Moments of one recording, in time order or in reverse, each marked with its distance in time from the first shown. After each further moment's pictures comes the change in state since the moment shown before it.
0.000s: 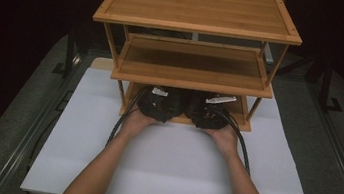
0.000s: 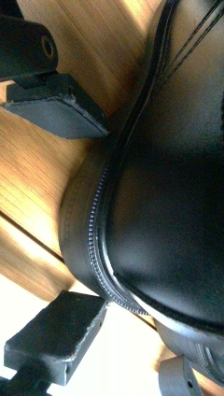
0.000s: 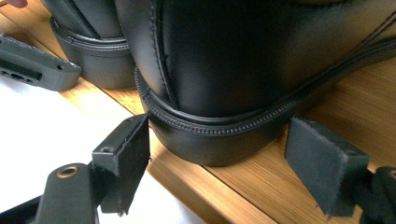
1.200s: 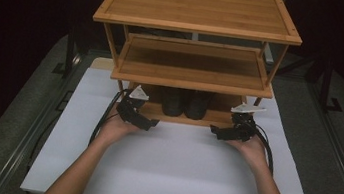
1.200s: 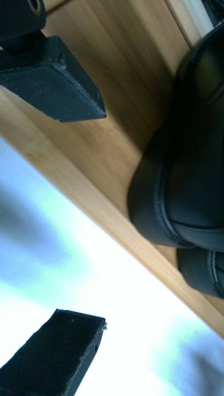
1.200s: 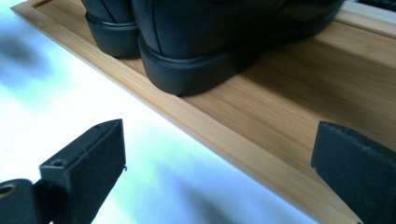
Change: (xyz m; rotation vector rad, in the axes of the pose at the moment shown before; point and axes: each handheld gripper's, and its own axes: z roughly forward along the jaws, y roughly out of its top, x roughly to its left) left arm -0.010 -0.029 -0.082 -0.045 -0.020 -0.015; right arm -0.021 -0.029 -0.081 -0.035 -0.001 0.003
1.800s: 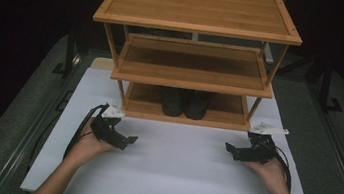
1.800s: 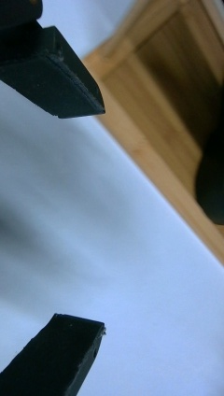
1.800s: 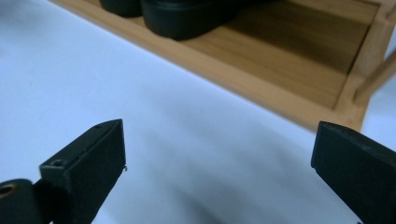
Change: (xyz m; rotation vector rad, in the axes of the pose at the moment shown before) left arm -0.018 -0.060 -0.060 0.016 0.031 0.037; right arm 0.000 -0.051 -0.054 -0.004 -0.034 0.007
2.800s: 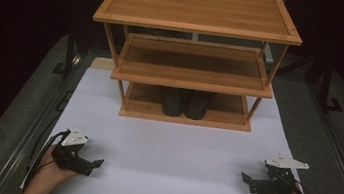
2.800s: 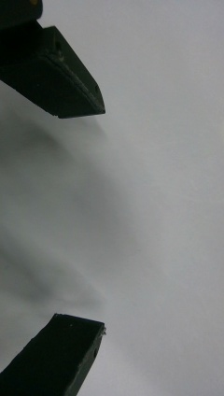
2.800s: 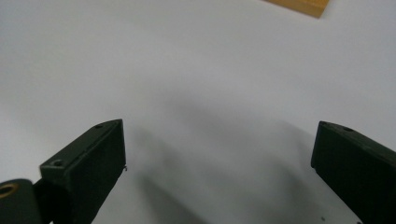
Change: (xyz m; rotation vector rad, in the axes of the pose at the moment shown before) left arm -0.007 -0.097 -0.056 0.062 0.082 -0.106; right arm 0.004 -0.071 -0.047 0.084 -0.061 0.022
